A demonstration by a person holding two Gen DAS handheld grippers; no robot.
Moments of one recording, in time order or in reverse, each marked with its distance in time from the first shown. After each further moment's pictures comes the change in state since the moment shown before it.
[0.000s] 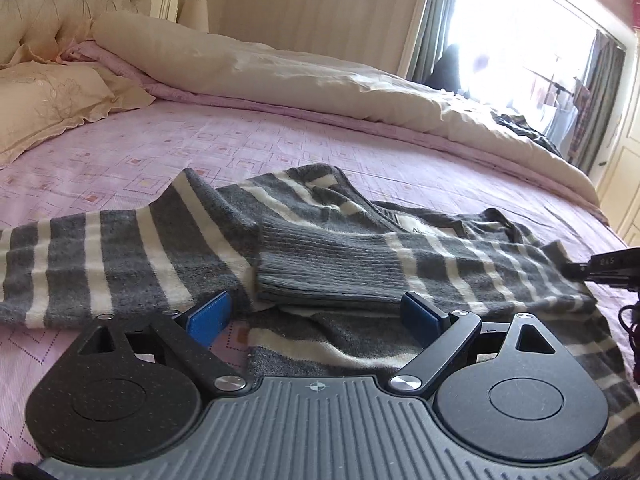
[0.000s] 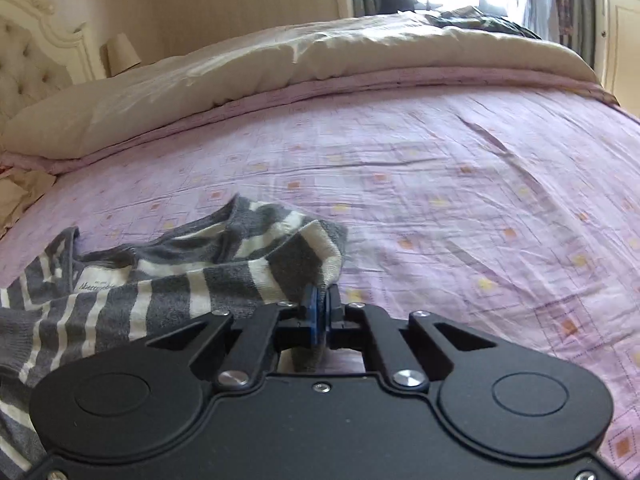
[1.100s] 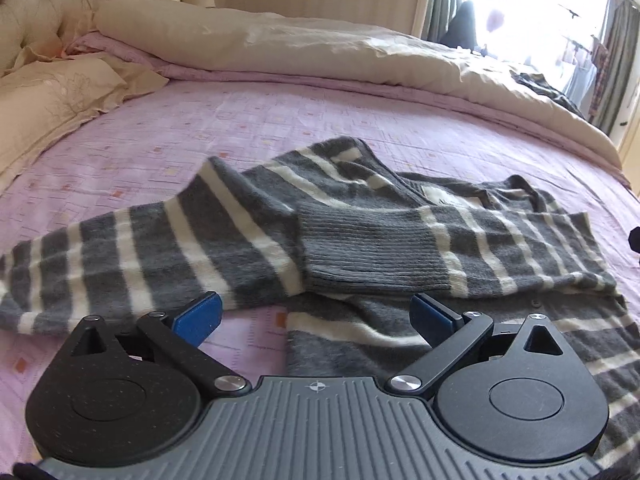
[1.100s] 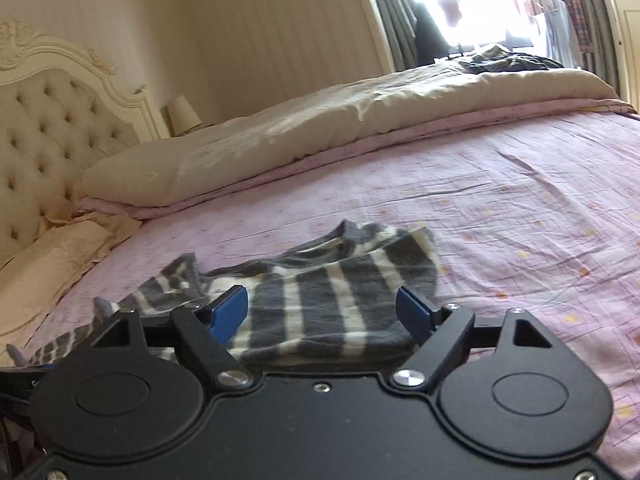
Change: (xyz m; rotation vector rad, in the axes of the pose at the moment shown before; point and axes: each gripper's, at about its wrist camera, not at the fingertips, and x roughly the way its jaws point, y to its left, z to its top) left arm -0.014 0.009 0.012 0.055 0.118 0.095; right arm -0.099 0.054 -0.048 0.001 -0.187 0.217
